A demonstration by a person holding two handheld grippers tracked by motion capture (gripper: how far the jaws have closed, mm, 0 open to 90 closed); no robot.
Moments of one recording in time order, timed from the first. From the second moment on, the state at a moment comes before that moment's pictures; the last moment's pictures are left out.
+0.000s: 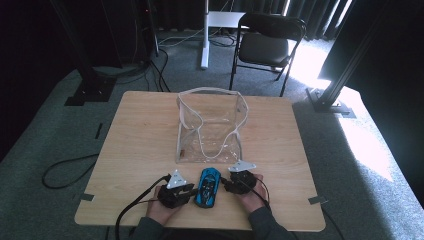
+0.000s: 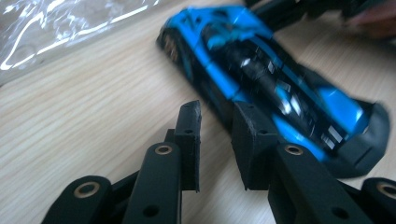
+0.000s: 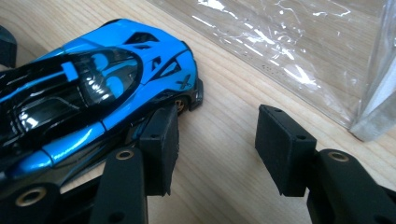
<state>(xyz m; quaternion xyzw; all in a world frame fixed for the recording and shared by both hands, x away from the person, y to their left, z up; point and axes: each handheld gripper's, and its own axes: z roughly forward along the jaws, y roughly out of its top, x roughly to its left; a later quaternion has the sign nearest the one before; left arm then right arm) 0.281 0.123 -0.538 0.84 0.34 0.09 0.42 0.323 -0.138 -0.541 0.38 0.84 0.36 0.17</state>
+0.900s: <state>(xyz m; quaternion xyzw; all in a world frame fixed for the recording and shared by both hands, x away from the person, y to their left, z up) 0.253 0.091 -0.544 0.87 0.27 0.06 0.40 0.283 -0.156 -0.513 0.38 0.83 0.37 0.19</state>
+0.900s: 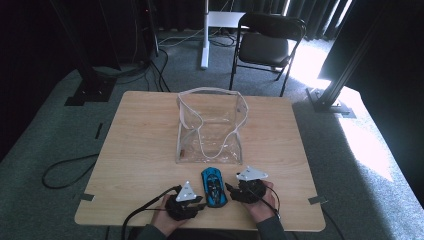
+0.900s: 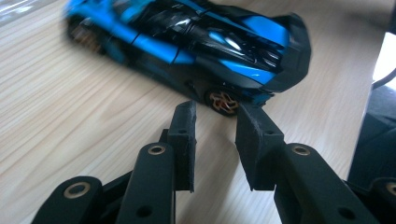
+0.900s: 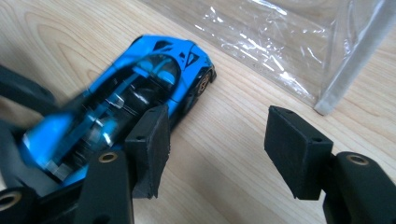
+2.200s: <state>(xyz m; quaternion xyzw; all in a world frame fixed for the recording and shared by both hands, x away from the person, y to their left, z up) 0.291 0.145 -0.538 0.84 0.37 0.16 0.37 0.300 -0.172 -0.513 0.34 0.84 0.40 0.16</state>
